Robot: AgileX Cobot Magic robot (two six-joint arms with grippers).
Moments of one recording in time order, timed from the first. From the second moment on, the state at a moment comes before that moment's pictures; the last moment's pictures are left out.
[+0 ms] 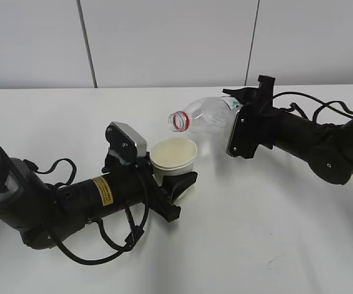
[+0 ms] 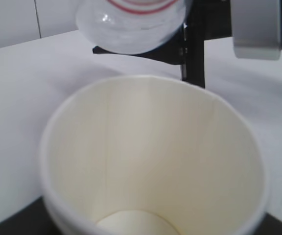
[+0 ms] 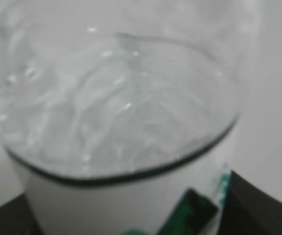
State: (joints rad) left arm -0.53 2.22 -0.82 0.49 -1.14 -0.17; right arm 0.15 2.15 -1.02 -0.41 -0.91 -1.06
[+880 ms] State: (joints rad) left arm -0.53 2.22 -0.82 0.49 -1.14 -0.17; right arm 0.15 2.15 -1.02 -0.34 -0.93 -1.27
